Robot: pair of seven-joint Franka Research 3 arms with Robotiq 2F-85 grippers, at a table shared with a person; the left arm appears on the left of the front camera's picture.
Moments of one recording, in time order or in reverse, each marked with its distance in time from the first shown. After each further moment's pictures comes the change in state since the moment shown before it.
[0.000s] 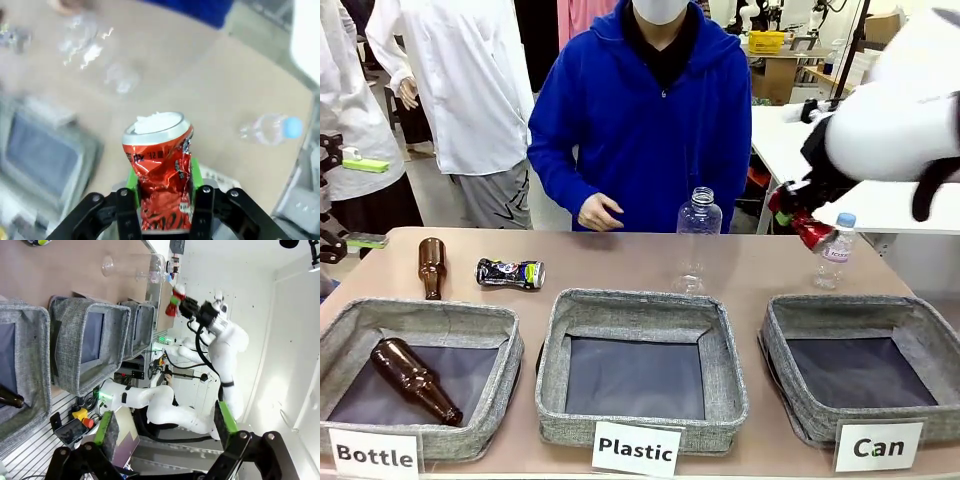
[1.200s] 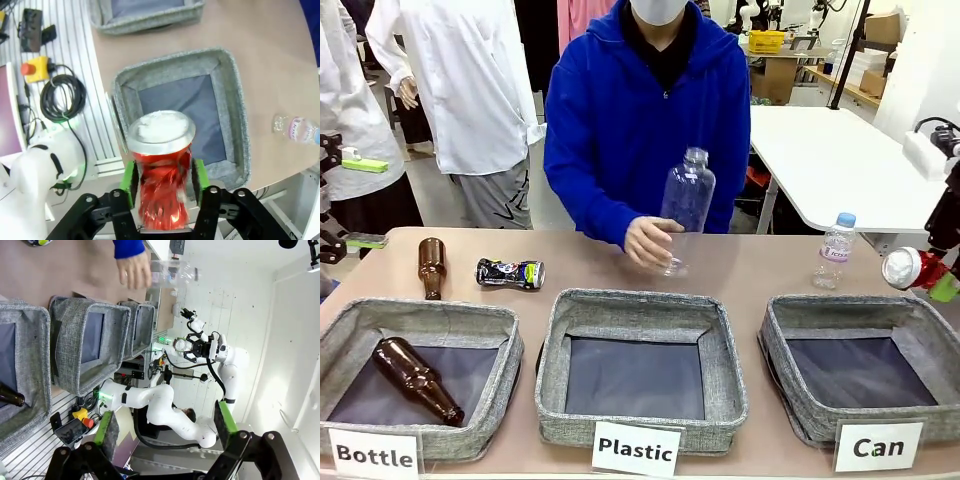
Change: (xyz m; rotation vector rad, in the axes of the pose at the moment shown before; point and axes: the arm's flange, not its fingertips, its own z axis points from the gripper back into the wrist) left arm 0.000 0.000 0.000 0.000 0.000 0.001; right arm -0.119 -0.025 0.090 0.256 0.198 0.831
